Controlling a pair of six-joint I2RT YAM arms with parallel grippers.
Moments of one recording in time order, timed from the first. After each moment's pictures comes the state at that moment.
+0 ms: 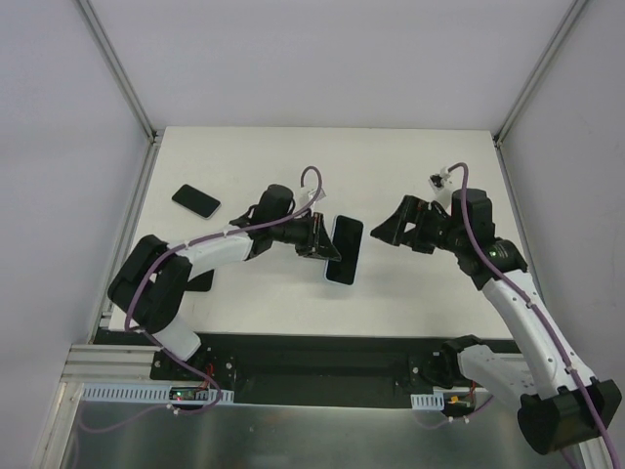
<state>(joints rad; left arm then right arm) -0.62 1.57 0.84 0.15 0.82 -0.79 0.31 0.97 0.91 -0.52 -0.48 0.57</state>
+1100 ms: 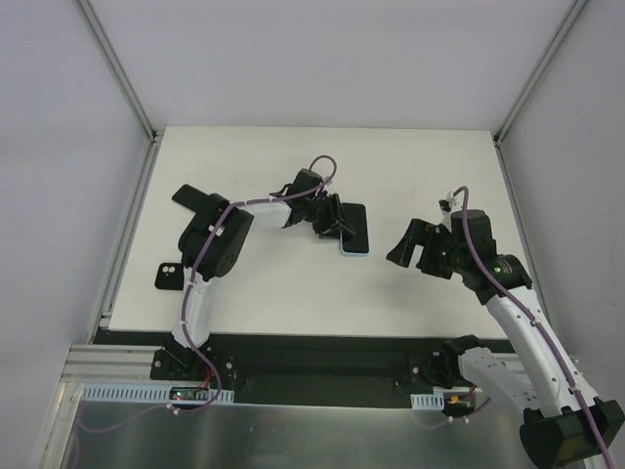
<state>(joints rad) -0.58 2.17 1.40 -0.04 0.57 -0.92 0.31 0.83 0.84 -0.78 -0.22 0.53</state>
